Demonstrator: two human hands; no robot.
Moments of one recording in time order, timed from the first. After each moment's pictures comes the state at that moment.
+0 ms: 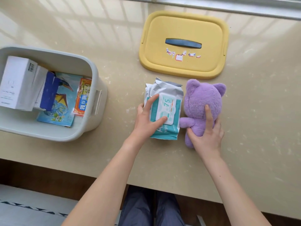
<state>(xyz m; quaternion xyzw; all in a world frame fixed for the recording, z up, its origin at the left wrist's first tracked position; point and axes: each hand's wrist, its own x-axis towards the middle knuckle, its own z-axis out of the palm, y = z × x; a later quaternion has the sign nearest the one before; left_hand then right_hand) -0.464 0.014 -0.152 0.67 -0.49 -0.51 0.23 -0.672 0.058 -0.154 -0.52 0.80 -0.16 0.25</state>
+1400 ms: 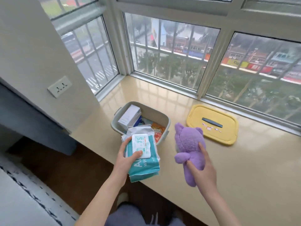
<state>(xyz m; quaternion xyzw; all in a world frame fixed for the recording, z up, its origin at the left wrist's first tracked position) -0.270 0.218 0.130 0.62 -0.16 -0.54 0.54 -0.535 0.154 0.098 -0.55 0.64 -0.32 0.42</state>
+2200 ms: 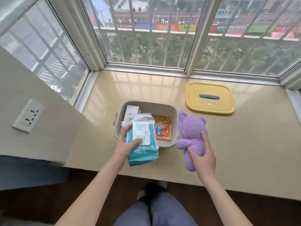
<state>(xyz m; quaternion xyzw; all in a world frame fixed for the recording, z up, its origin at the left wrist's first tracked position) -0.075 0.107 0.087 0.61 -0.33 -0.61 0.39 -0.356 0.154 0.078 -0.39 0.77 -0.35 0.35</state>
